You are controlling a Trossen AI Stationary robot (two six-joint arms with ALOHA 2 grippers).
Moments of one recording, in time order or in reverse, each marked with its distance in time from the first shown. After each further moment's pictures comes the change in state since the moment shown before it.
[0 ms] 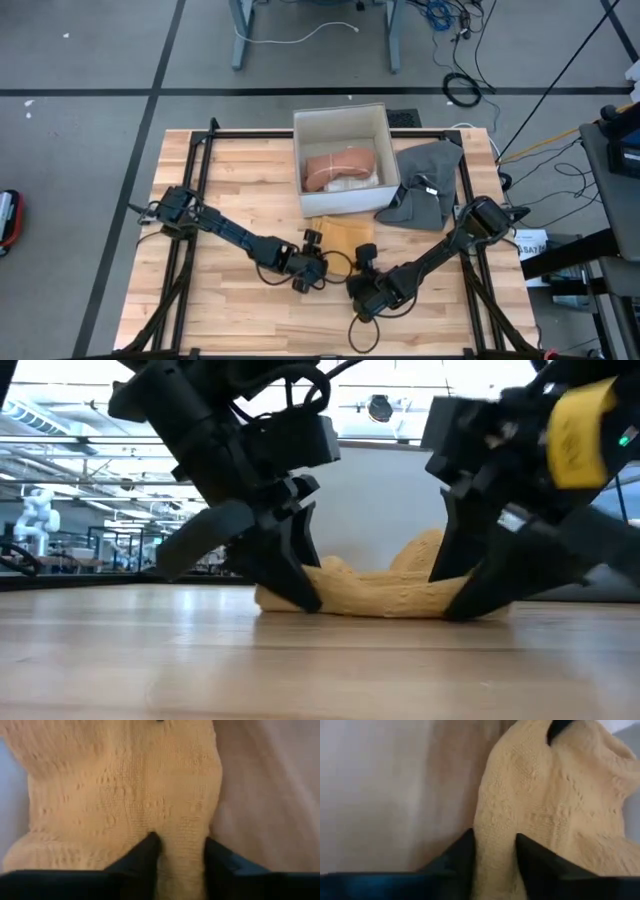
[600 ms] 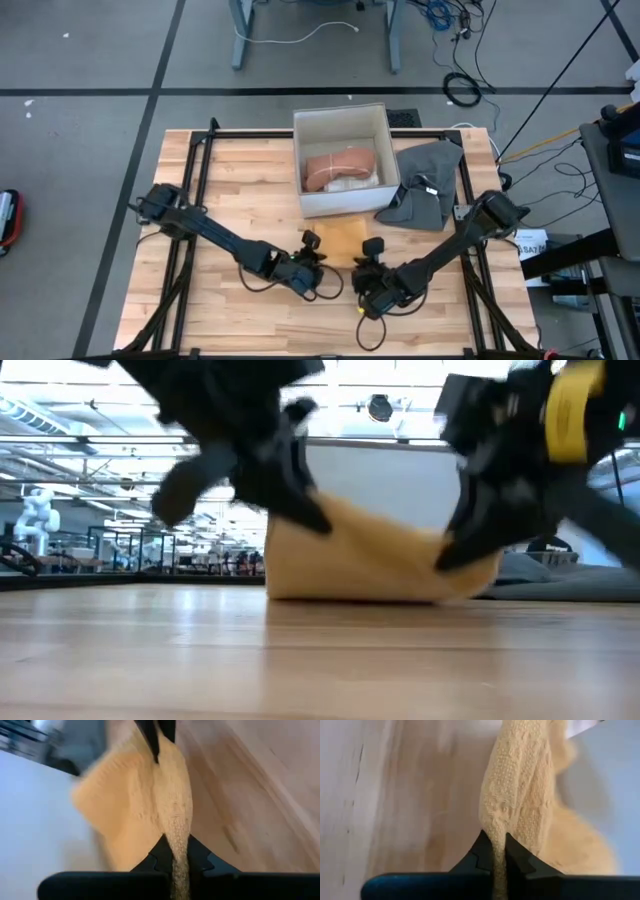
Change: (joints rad) left arm -0.082 -0.110 -0.004 0.027 -0.201 0.232; right arm 0.023 -0.098 -0.036 -0.038 0.124 0.026
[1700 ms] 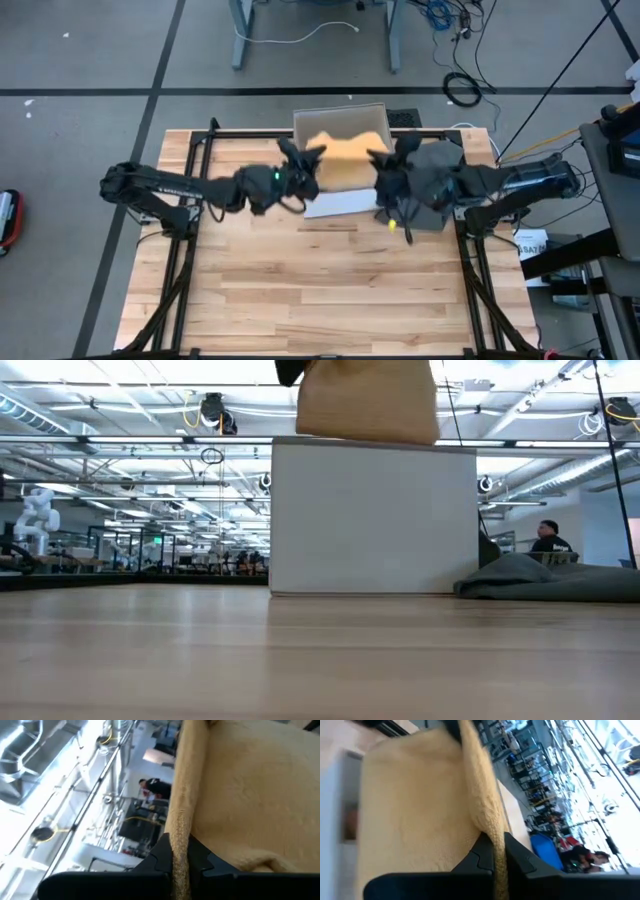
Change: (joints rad) left arm 0.370 -0.403 0.028 0.511 -0.213 0.894; right arm -0.397 -0.676 0.178 0.097 0.190 -1.002
